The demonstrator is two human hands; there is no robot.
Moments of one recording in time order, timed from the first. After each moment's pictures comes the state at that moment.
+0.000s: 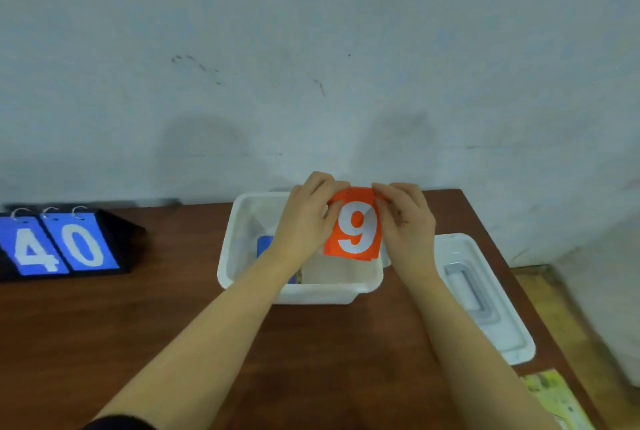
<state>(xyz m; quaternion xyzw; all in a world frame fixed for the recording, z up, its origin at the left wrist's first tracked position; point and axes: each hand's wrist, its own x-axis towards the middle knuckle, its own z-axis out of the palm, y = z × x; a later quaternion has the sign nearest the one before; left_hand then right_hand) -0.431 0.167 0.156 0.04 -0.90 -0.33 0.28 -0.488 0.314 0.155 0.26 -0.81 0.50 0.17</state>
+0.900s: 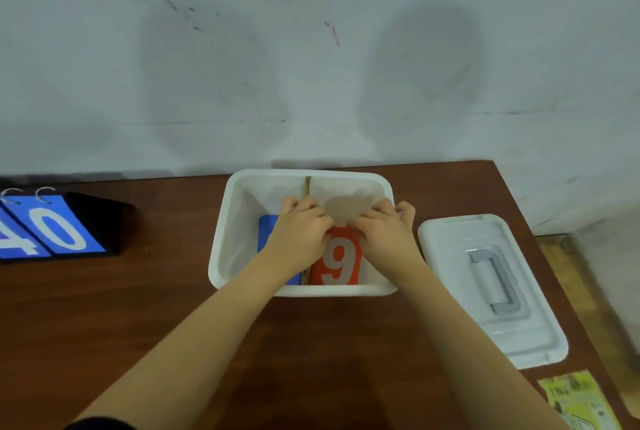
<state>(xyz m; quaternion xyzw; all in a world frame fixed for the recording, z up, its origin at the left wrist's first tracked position) -0.444 0.137 0.071 0.01 -0.99 -0.10 0.04 -0.523 0.288 0.070 0.40 -0.91 0.06 -0.02</state>
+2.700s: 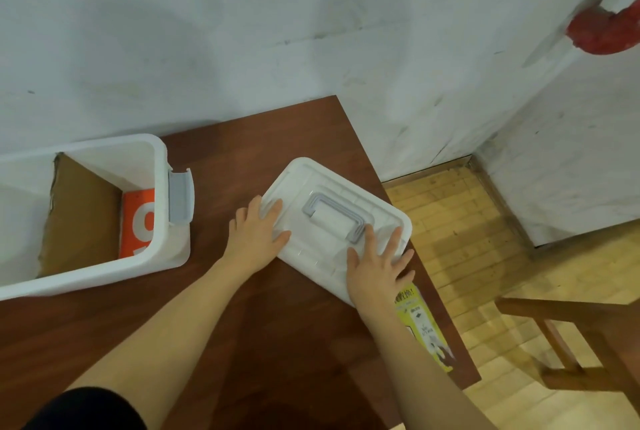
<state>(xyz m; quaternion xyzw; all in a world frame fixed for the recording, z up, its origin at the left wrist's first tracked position) -0.529 0.367 -0.036 0.12 -0.97 -0.15 -0.14 -0.525 0.575 -0.043 -0.10 -0.97 0.14 -0.16</state>
